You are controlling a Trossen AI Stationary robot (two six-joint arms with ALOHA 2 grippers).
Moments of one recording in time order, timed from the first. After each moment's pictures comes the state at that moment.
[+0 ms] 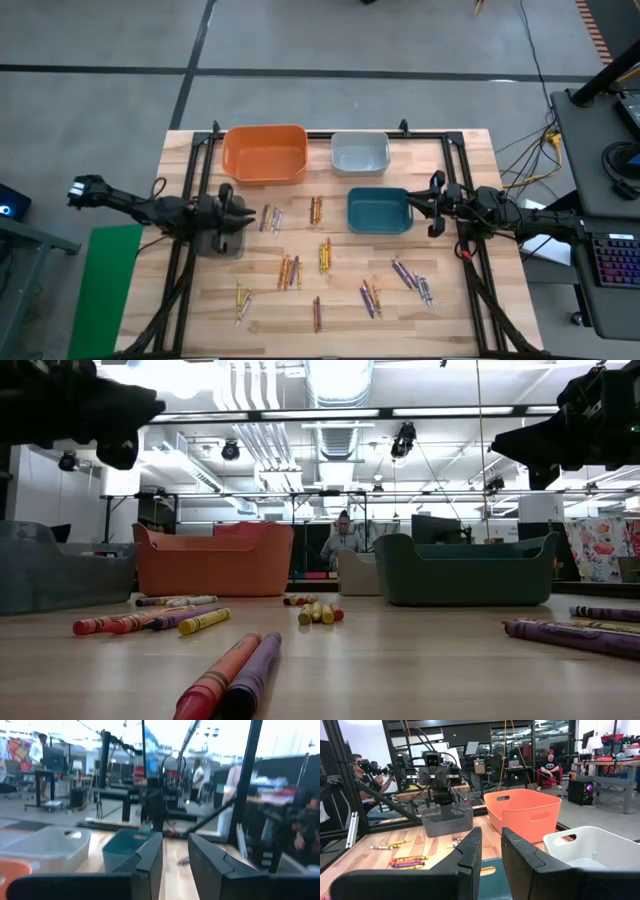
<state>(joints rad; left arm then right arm) -0.27 0.35 0.04 0.50 -0.30 -0.08 -0.12 0.04 0.01 0.11 0.05 0.09</state>
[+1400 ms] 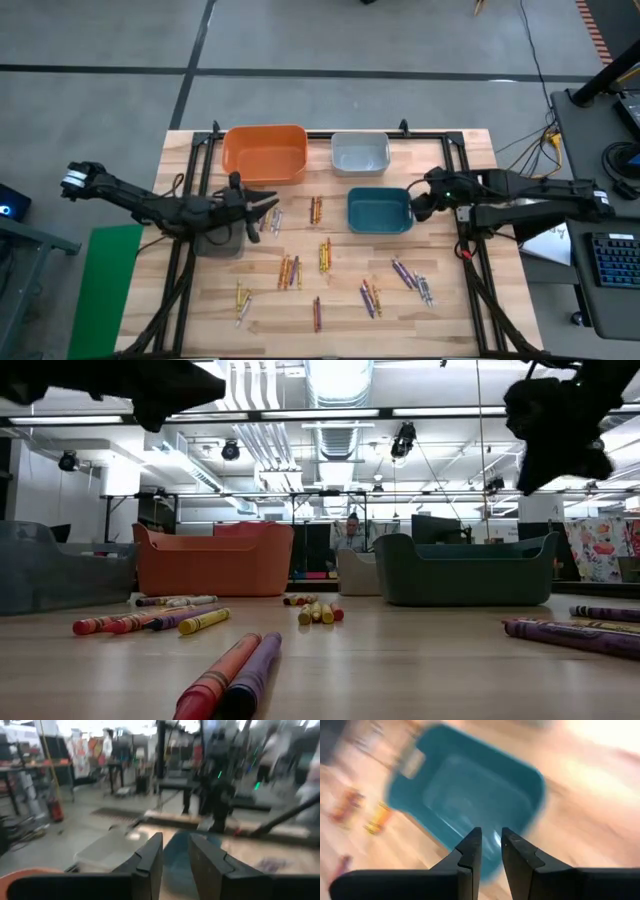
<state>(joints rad) -0.27 0.87 0.41 0.47 -0.65 0.01 -0.12 0.79 0.73 -0.95 0.10 0.91</state>
